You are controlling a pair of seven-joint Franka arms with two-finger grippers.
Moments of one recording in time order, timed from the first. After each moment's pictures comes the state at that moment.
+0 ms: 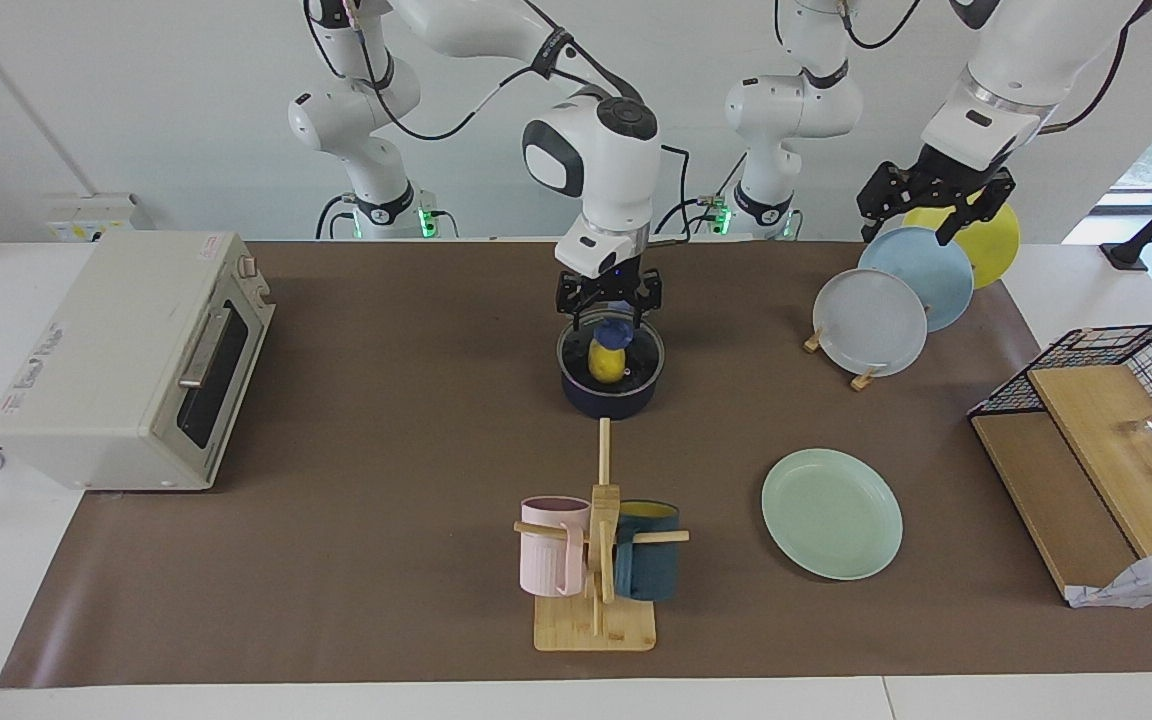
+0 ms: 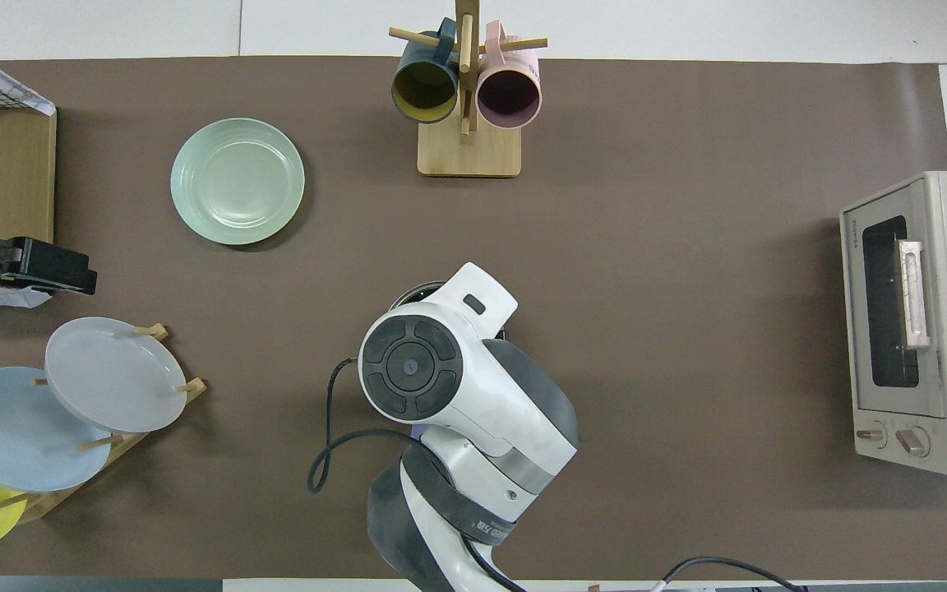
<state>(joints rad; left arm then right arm) -0.12 -0.06 -0.02 -1.54 -0.03 1.45 -0.03 0.73 0.27 0.02 -1.74 -0.10 2.07 0.76</state>
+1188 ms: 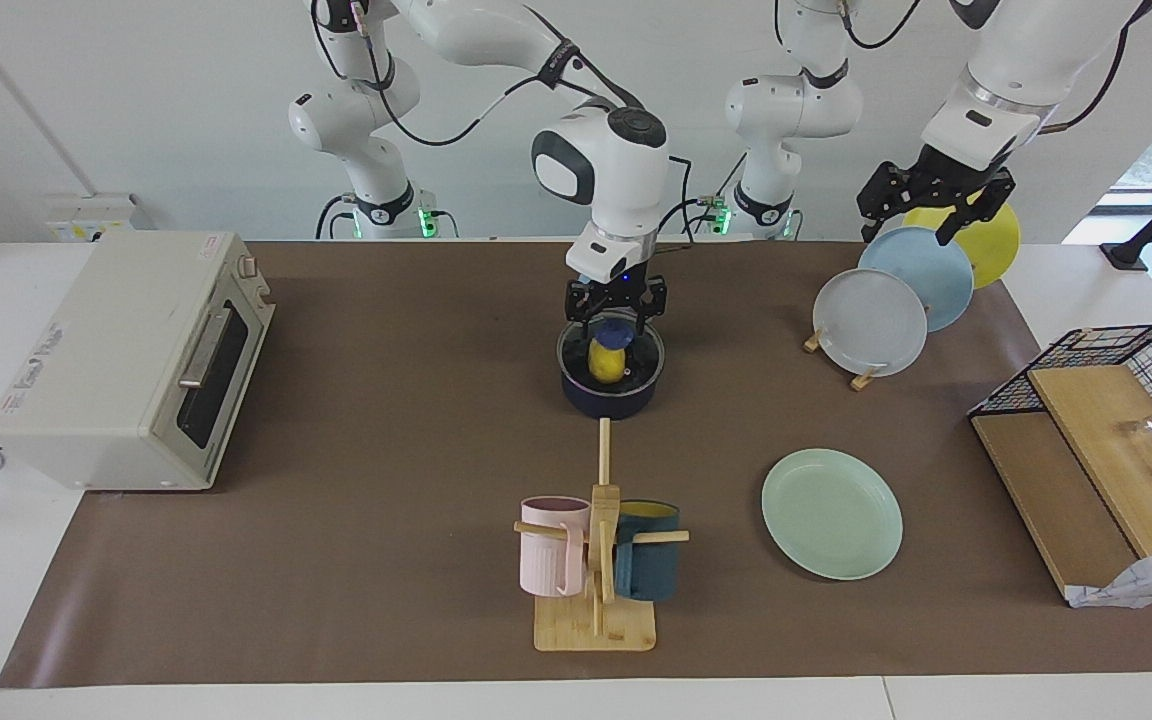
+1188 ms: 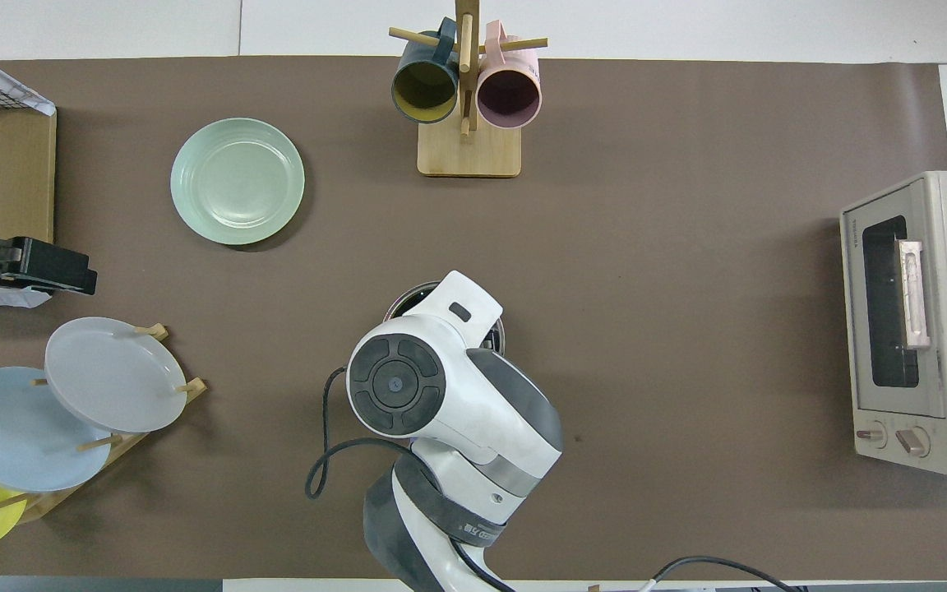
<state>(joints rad) -0.12 -0.06 -0.02 -1.54 -0.03 1.45 -0.03 0.76 0.29 0.02 -1.76 -0.13 2.12 0.76</state>
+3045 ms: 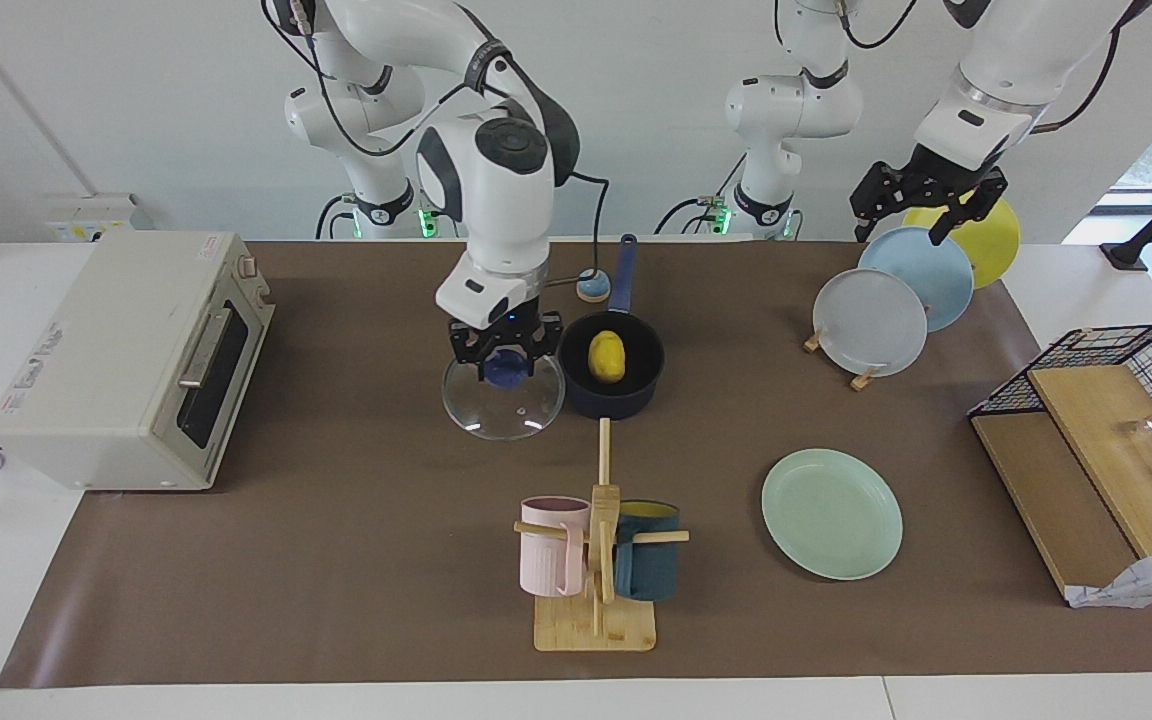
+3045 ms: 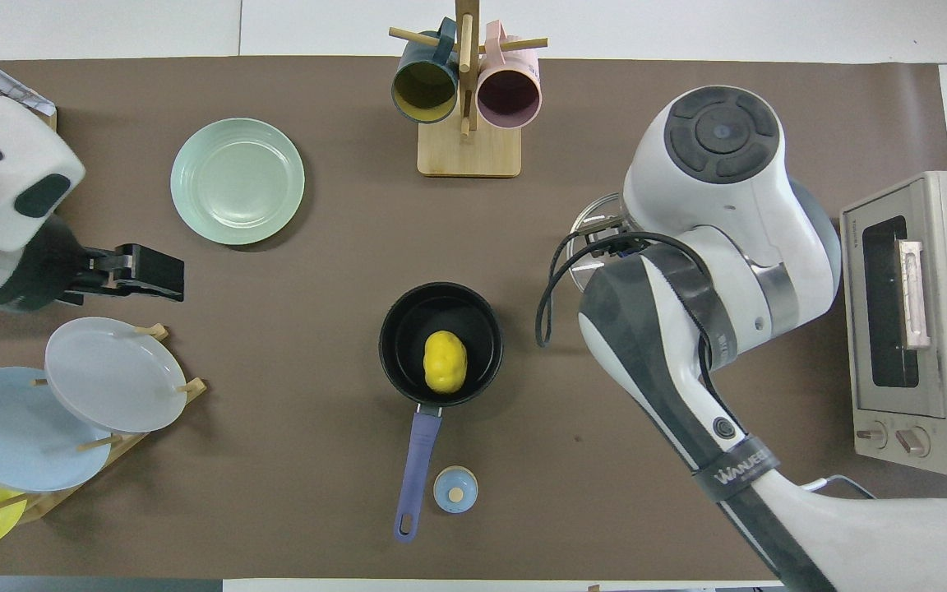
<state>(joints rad) -0.27 -0.06 -0.04 -1.60 -0.04 1.50 -0.26 0.33 0.25 0.01 -1.68 -0.13 1.88 0.18</state>
